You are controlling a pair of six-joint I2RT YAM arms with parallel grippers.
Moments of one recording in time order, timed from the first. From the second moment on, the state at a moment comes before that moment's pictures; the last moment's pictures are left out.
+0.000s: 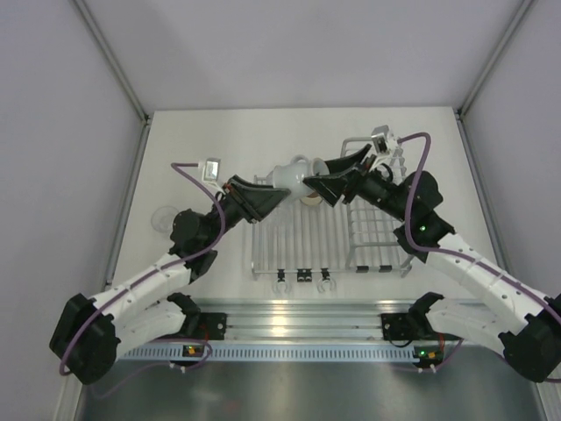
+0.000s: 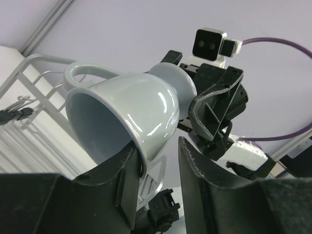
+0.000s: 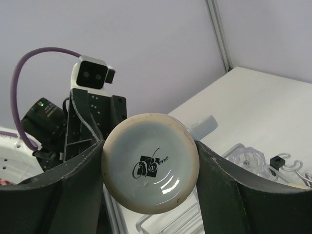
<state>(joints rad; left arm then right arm) -0.63 0.98 0.47 1.00 0.34 -1.08 0.64 1.00 0.79 0.48 -0.38 0.53</state>
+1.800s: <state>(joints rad) -0.64 0.70 0.91 -0.32 -0.28 -0.21 0.93 1.47 1.21 -0.39 0.34 0.21</state>
